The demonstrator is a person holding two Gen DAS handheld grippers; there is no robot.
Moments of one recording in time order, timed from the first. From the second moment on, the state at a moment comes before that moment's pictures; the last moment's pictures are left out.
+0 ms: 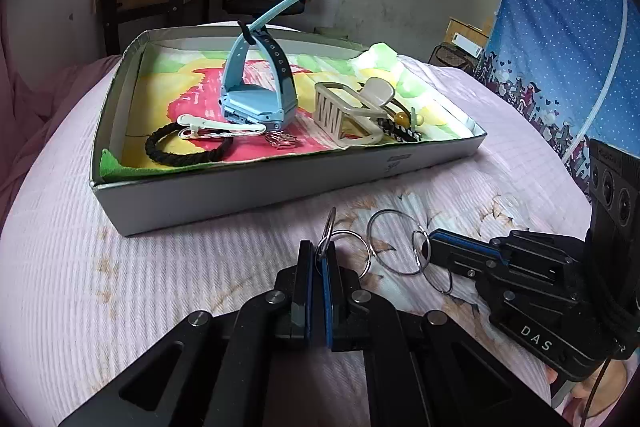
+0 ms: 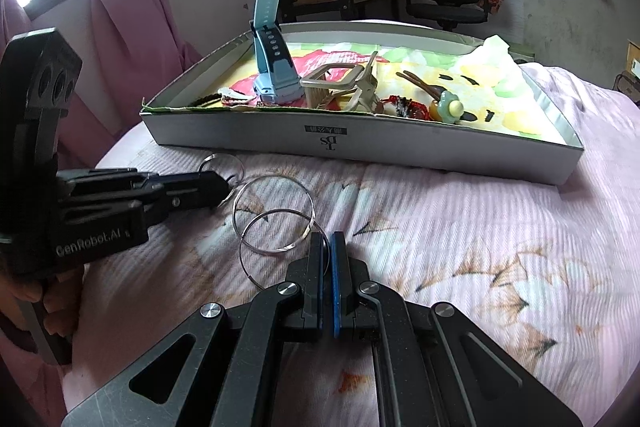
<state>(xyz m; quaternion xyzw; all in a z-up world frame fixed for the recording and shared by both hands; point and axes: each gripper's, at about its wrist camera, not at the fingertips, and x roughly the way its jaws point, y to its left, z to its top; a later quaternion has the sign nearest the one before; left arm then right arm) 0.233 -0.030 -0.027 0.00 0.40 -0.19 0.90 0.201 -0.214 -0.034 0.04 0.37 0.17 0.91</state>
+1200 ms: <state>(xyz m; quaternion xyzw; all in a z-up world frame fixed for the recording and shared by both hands) 0.261 0.006 0.038 -0.05 0.28 -0.12 0.95 0.250 -0.223 0.038 0.08 0.24 0.13 0.96</state>
